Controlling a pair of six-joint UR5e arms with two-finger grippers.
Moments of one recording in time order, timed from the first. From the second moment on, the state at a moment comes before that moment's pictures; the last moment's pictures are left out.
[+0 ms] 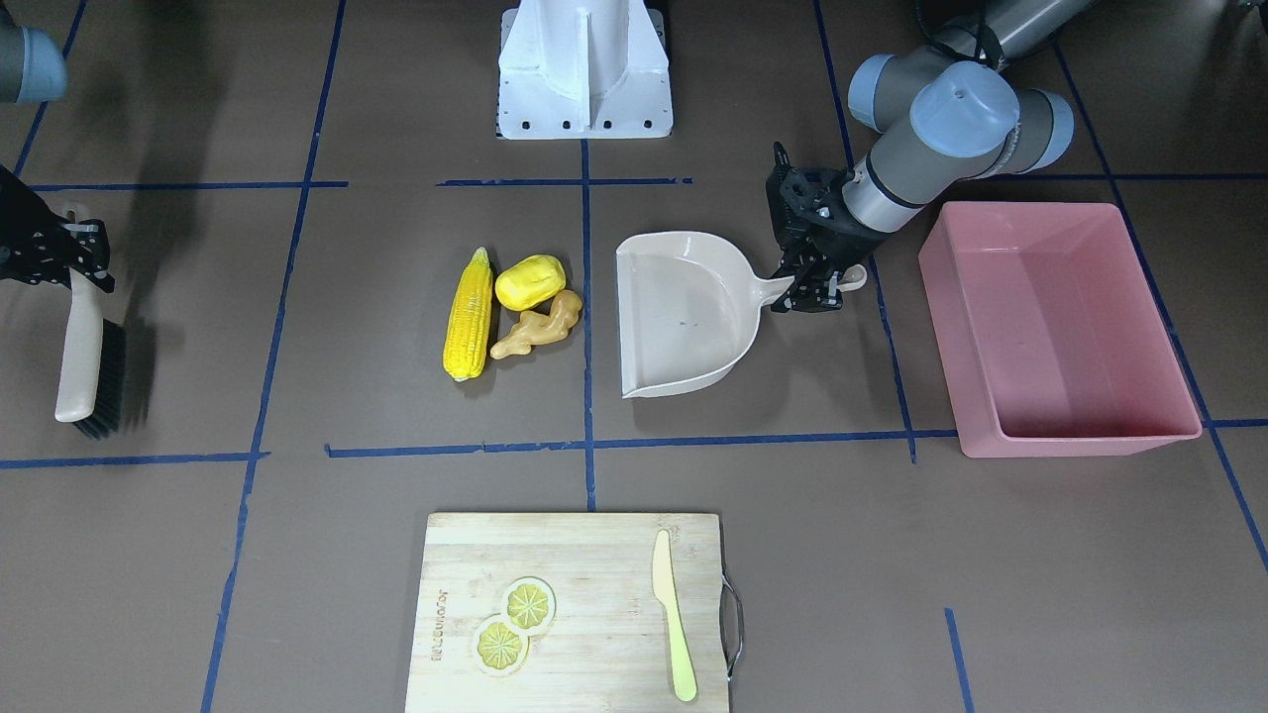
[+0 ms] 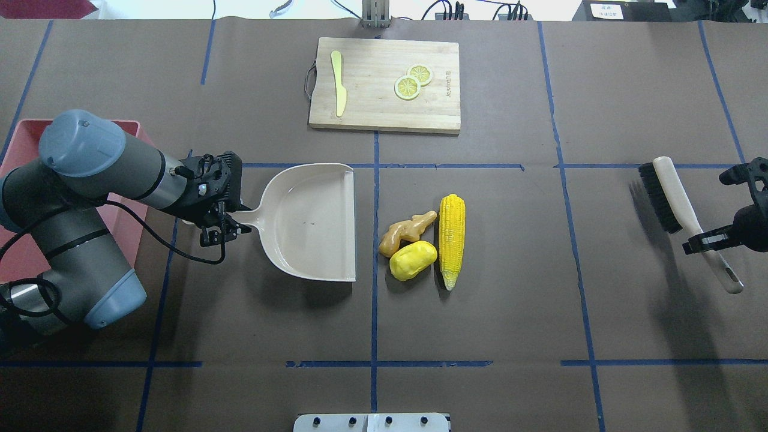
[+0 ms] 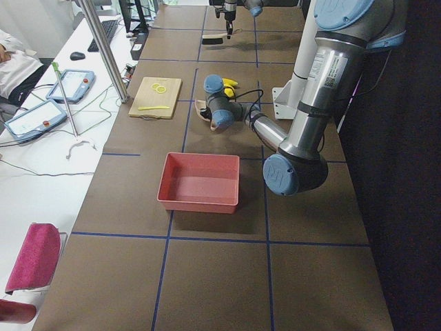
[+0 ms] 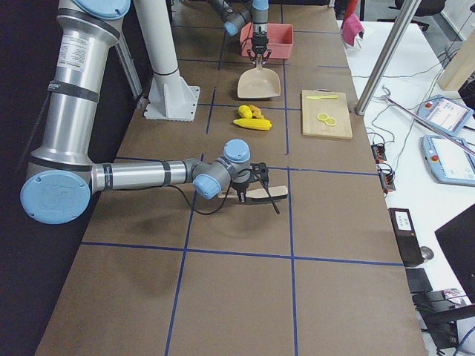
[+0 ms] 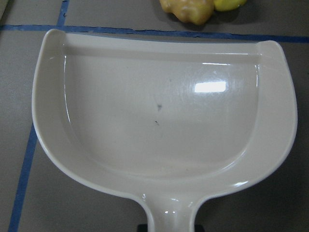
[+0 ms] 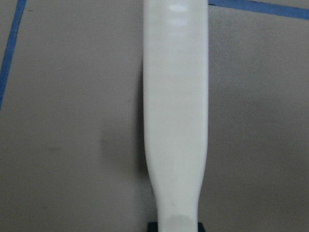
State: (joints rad) left arm -0.70 -1.92 -1.73 -2.06 -2.14 0.36; right arm 0.96 -1.80 1.79 -0.92 2.18 0.66
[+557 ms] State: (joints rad) left arm -0.69 -2.00 -1.73 -1.91 -2.14 0.36; right arm 0.94 -1.80 1.83 -0.93 2.18 0.77
